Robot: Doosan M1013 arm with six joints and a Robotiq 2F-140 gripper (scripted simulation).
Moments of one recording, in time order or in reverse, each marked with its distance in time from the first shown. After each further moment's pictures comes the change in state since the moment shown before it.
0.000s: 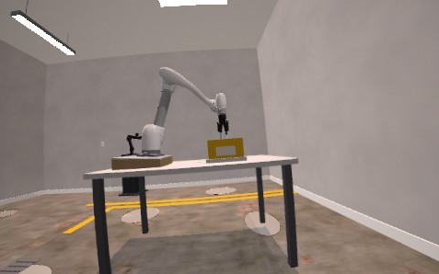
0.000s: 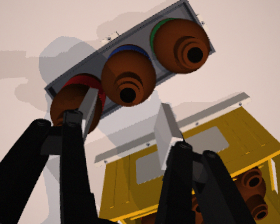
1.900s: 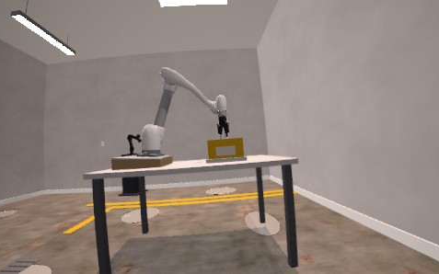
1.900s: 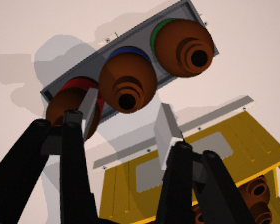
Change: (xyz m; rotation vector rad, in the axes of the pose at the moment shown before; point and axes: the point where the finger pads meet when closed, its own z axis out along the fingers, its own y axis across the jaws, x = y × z) arm 0.000 0.001 0.019 0.000 0.000 0.000
